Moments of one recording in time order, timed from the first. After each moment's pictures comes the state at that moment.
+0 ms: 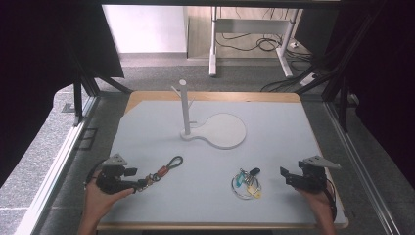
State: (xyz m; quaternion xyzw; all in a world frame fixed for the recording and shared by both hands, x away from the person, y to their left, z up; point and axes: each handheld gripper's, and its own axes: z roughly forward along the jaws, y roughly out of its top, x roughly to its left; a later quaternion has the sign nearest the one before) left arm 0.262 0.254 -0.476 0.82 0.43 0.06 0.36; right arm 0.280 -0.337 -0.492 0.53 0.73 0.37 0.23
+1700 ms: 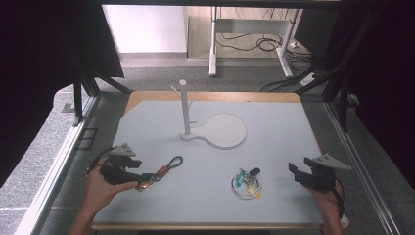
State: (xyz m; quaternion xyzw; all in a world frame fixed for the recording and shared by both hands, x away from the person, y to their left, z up) left arm 0.275 0.231 -0.429 0.86 0.39 0.06 0.32; right arm 0.280 -0.355 -0.482 0.51 0.72 0.39 0.27
